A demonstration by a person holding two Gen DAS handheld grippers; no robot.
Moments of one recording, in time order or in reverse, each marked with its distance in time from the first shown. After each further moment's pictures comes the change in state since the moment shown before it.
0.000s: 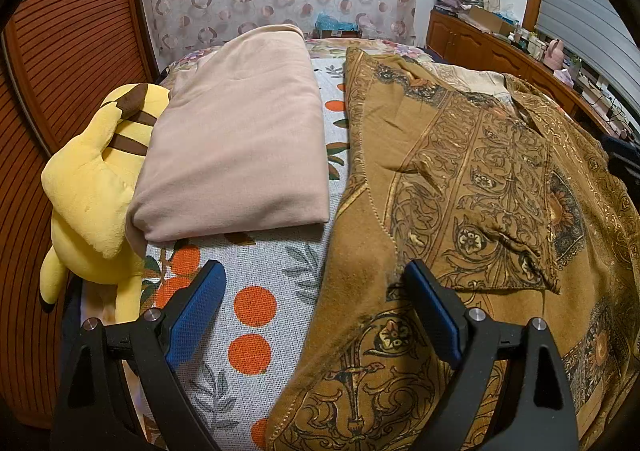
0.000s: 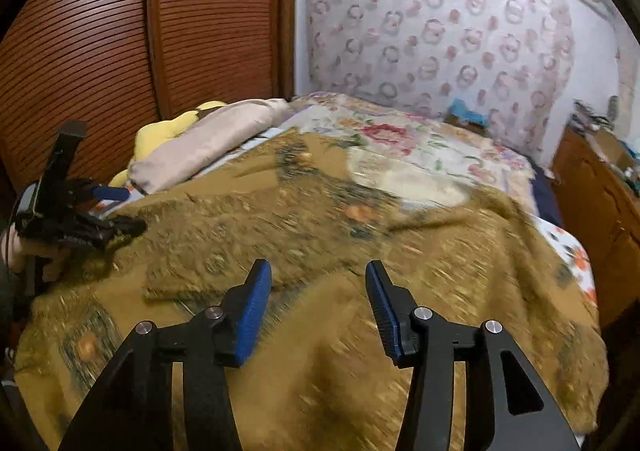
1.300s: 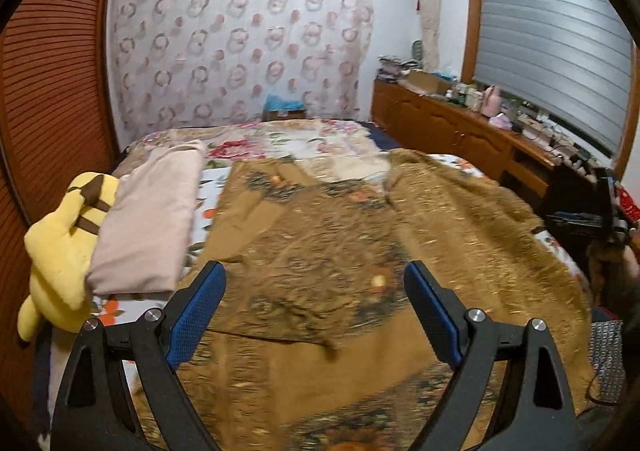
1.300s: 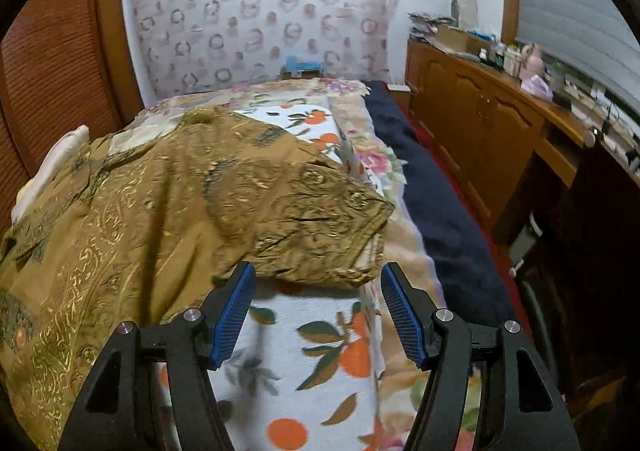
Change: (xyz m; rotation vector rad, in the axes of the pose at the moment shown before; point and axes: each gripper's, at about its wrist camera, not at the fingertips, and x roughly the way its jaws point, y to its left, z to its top) left arm -0.094 -0.107 0.005 0.053 -0.301 -0.162; right arm -0.105 -0.120 -0.096 0.426 0.102 -0.328
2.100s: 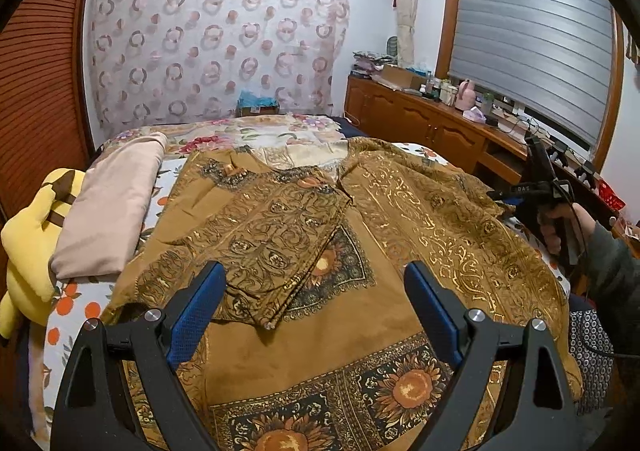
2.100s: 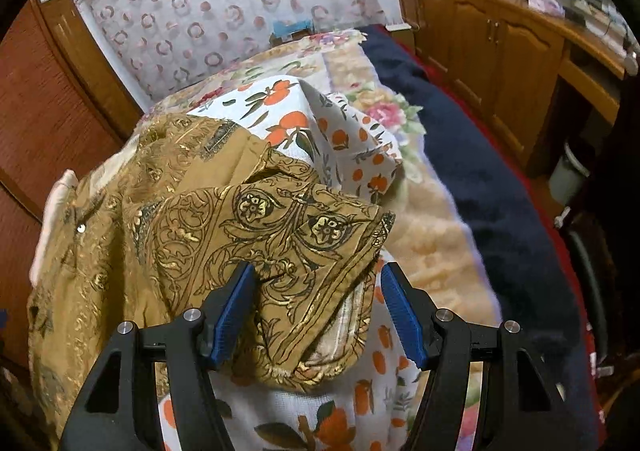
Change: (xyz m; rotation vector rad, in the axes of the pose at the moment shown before) left arm 0.001 -0.033 -0.018 0.017 0.015 -0.075; right arm 0.064 -0.062 0.050 0.209 0.166 0.152
